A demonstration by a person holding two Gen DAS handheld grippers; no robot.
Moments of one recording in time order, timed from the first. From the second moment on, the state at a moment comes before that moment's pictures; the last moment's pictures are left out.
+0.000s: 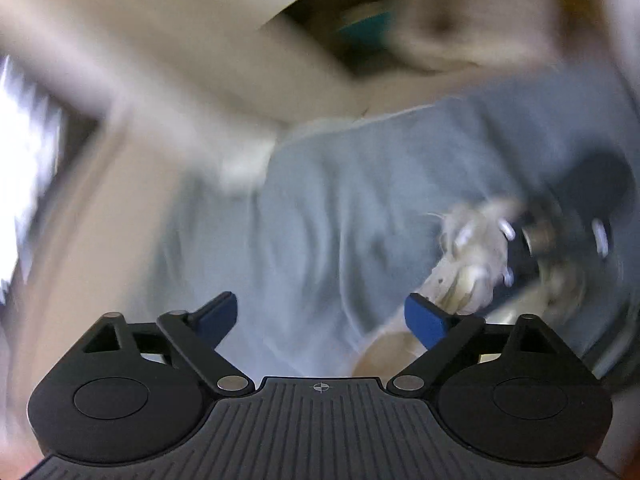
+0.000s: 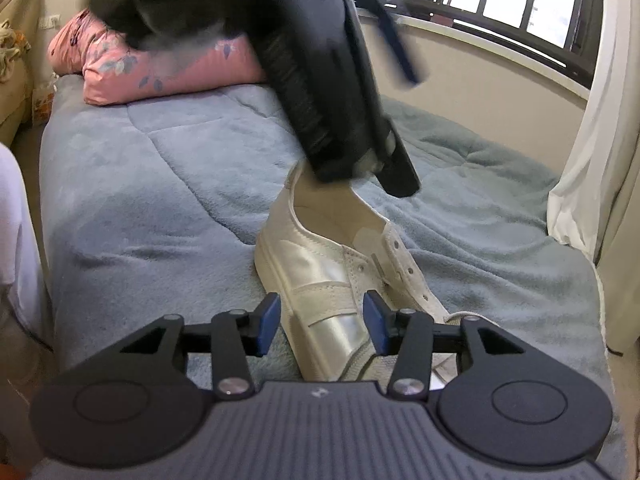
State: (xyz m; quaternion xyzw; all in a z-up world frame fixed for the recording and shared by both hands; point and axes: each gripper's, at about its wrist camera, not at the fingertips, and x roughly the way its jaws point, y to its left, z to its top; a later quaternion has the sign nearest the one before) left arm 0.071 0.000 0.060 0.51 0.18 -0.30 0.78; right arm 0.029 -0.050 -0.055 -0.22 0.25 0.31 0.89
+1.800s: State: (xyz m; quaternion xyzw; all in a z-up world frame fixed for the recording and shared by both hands) left arm 0.150 0.048 0.037 0.37 0.23 -0.27 0.86; right arm 0.051 -0.022 -0.041 -0.59 0.18 0.36 0.70
